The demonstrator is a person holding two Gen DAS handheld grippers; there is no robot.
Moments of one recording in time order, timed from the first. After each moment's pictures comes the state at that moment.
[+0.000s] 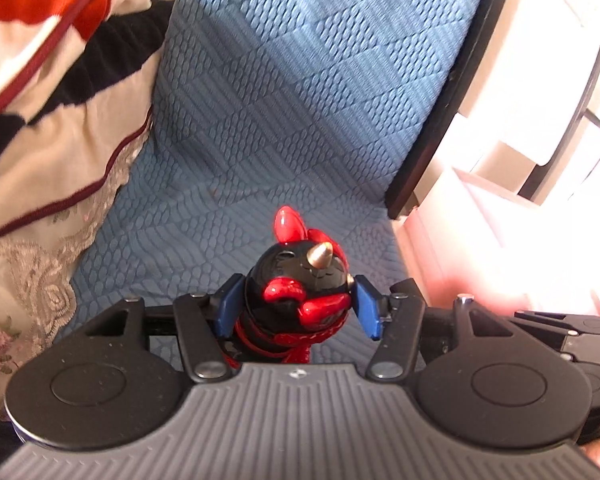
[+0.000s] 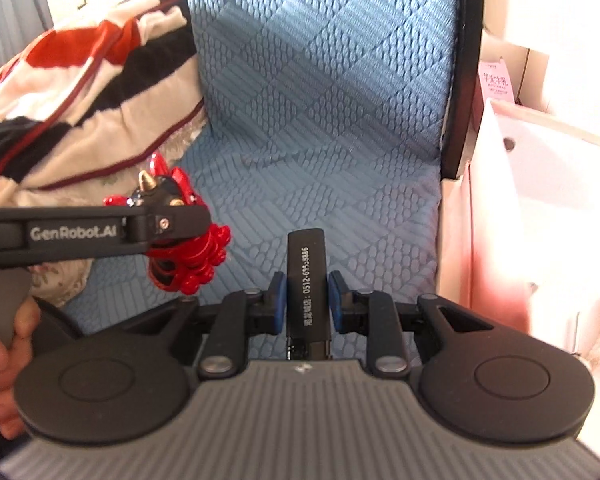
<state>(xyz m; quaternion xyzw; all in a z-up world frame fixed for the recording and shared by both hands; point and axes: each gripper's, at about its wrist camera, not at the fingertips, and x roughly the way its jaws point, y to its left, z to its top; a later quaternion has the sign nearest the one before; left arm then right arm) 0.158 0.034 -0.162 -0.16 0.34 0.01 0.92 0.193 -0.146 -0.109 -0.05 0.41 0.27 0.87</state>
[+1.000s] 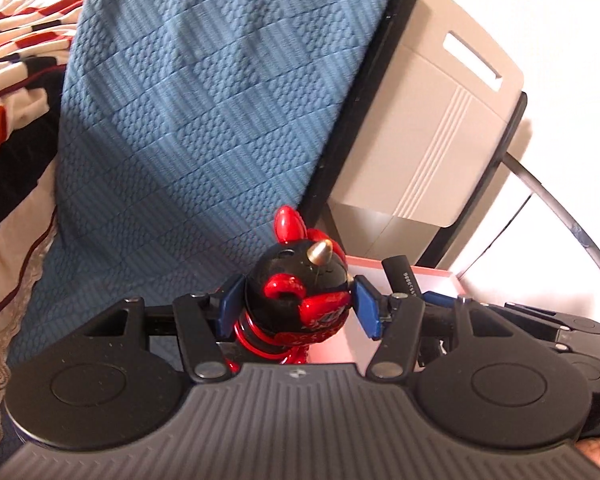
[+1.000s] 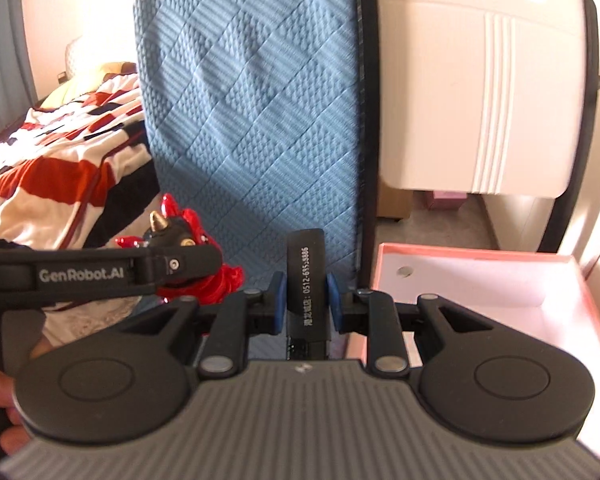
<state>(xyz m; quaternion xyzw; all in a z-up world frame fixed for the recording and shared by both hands) 0.197 -0.043 -0.036 -0.17 0.29 -0.06 0.94 0.216 -0.222 0.014 -0.02 0.32 0.22 0.92</state>
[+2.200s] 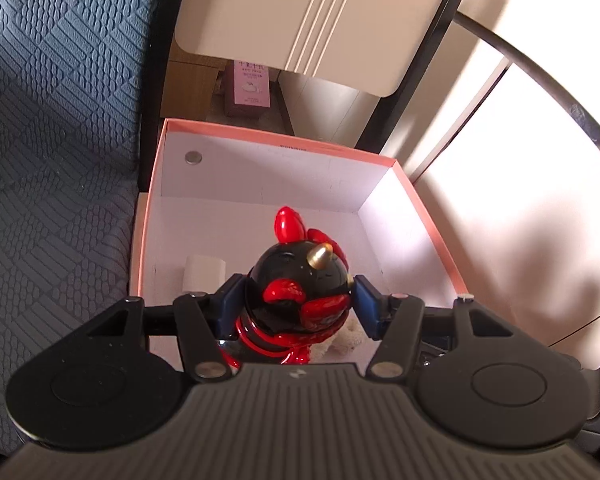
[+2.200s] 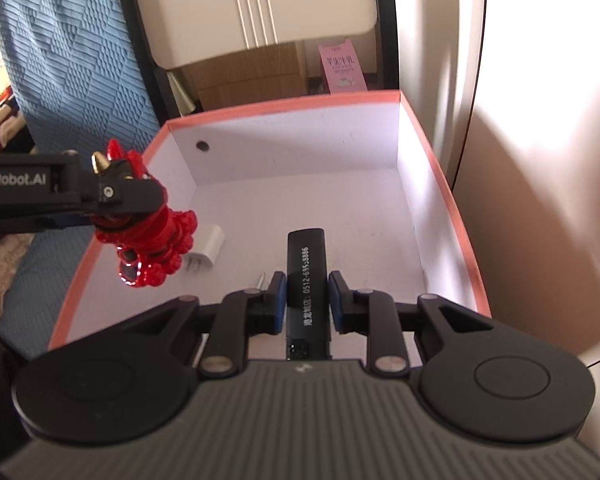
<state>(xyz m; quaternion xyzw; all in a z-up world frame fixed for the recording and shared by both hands) 0.252 -0.241 -0.122 -0.15 0.40 -0.09 0.90 0.222 -0.427 -0.105 0.02 0.44 0.13 0.89</state>
